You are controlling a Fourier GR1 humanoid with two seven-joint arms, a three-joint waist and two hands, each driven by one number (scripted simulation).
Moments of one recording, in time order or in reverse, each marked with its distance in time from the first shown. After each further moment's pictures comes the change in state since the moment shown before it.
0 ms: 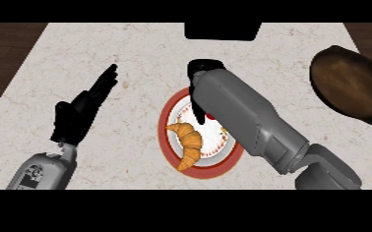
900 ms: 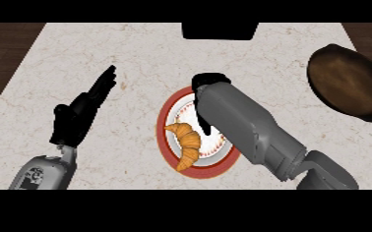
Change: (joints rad) left arm 0.020 -0.026 0.027 -0.009 -0.034 -0.016 -0.002; right arm 0.064 0.005 0.132 0.029 -0.031 -0.021 -0.008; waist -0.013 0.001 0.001
